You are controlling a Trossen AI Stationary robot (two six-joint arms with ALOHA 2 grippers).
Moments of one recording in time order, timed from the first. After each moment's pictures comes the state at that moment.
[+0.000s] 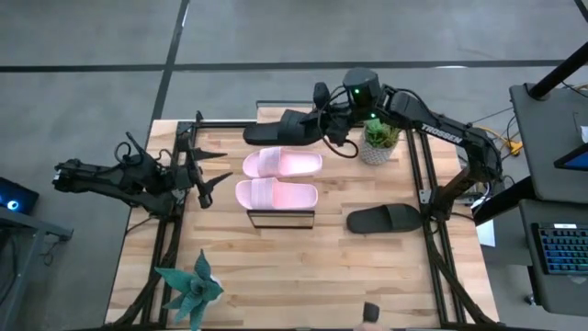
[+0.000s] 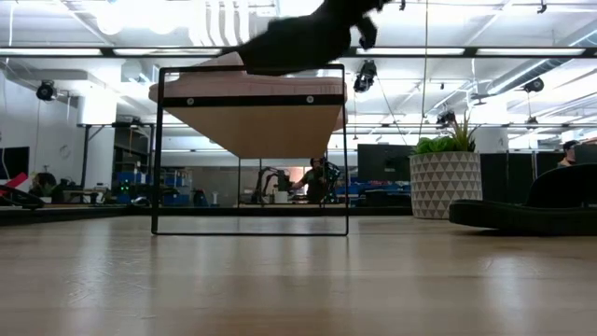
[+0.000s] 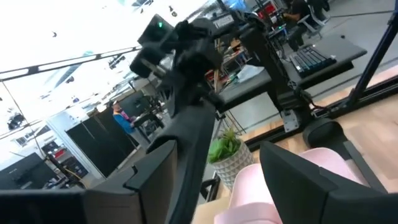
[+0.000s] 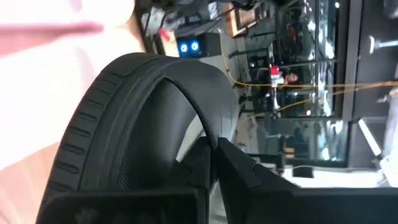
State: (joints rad) left arm -0.17 0.50 0.61 0.04 -0.43 0.63; right arm -0.44 1.57 1.64 -0.49 -0.37 -1.57
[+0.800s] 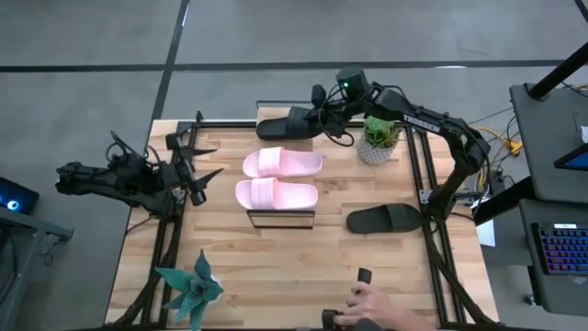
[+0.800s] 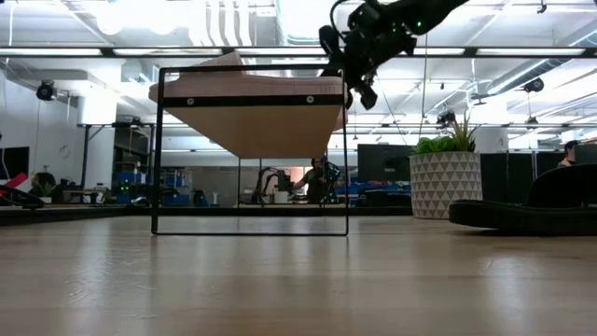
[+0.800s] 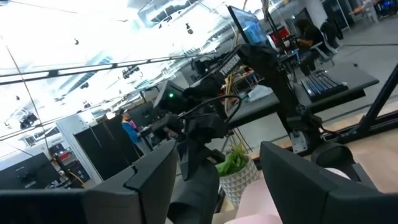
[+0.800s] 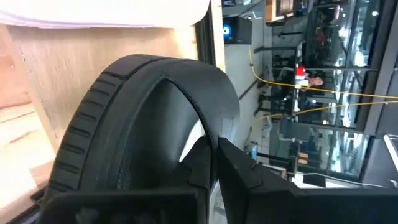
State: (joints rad) left arm -0.17 0.46 0.56 0.10 -0.44 0.61; right arm -0.63 1.69 1.50 -0.38 -0.50 -1.81
